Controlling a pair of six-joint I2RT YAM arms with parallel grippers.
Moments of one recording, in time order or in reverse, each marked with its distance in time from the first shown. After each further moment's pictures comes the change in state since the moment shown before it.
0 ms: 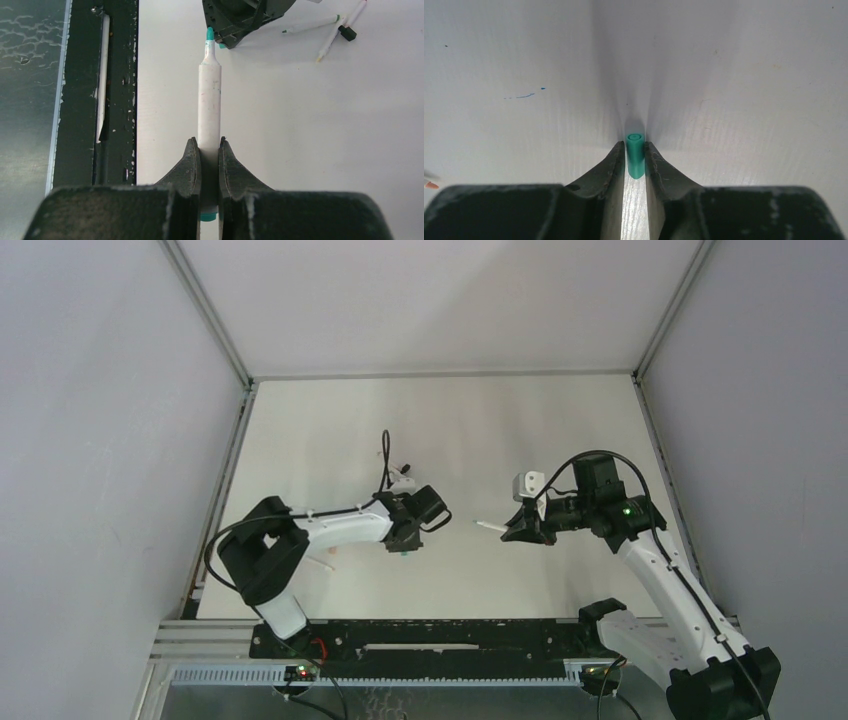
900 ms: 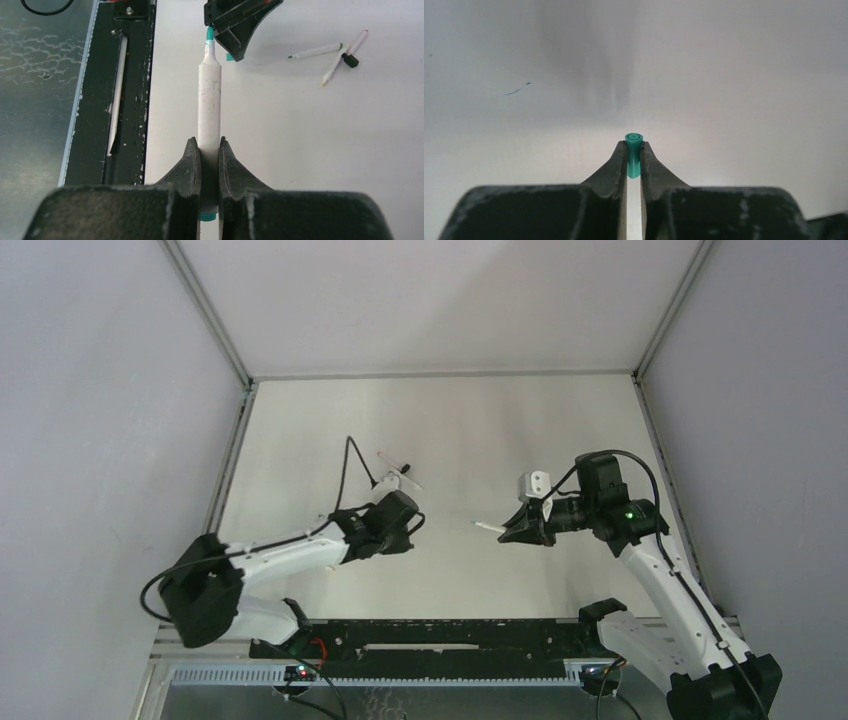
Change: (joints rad) left arm 0.014 -0.308 -0.193 0.185 0.080 0.089; right arm -0.009 -0.029 -0.009 0.029 -0.088 0.024
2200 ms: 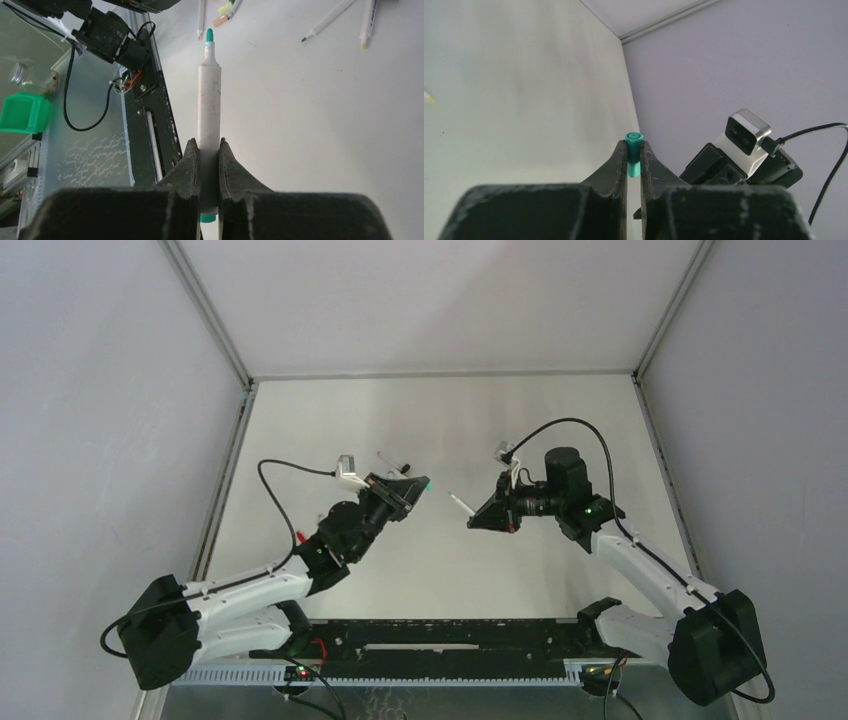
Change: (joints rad) left arm 0.005 -0.354 -0.312 1.031 -0.068 -0.246; right arm 0.132 0.186 -0.167 0.672 0.152 0.916
